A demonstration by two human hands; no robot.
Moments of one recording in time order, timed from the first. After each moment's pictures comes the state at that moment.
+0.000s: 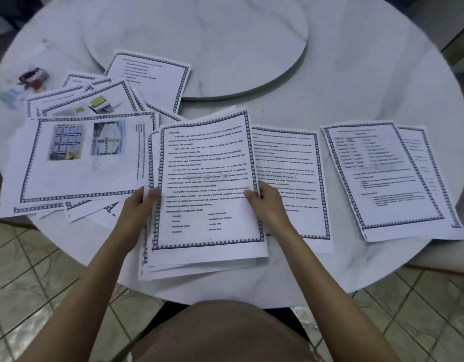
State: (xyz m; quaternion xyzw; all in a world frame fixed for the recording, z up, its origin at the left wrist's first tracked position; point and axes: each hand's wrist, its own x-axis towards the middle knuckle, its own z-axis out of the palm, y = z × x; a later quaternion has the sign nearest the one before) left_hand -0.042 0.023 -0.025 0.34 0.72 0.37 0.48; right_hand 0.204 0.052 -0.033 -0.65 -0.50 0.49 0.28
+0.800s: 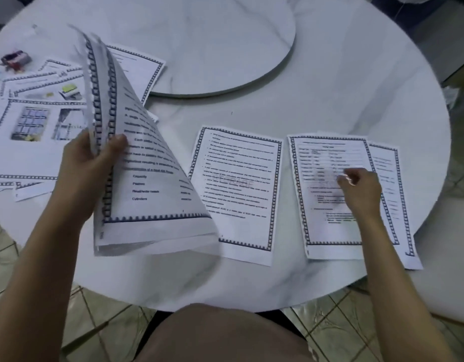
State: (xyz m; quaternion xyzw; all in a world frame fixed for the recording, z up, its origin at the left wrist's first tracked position) left_hand 0.070 0.034 0.089 0.42 0.67 0.51 0.33; right_hand 0.471 0.123 -0.015 -0.77 -0.54 0.23 0.26
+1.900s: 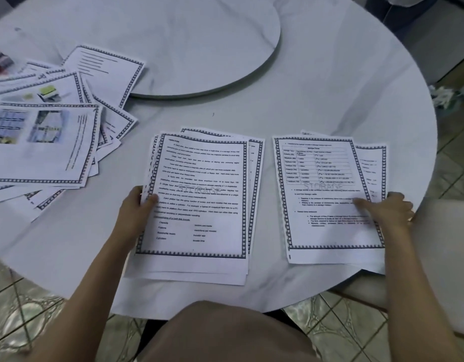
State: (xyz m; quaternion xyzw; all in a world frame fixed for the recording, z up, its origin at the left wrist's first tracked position) left_hand 0.124 0.032 -0.034 0.37 0.77 0.35 0.38; right_hand 0.561 0.122 -0.022 -0.89 -0.35 0.25 0.11
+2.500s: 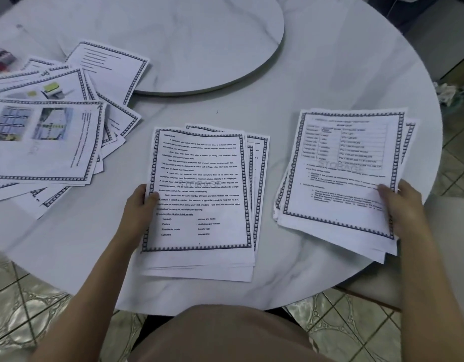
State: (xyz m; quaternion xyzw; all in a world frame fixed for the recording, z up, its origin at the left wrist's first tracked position) left_hand 0.121 0.029 -0.038 0.35 0.75 0.39 0.41; right_hand 0.564 0.112 -0.012 -0.78 -0.38 0.36 0.35
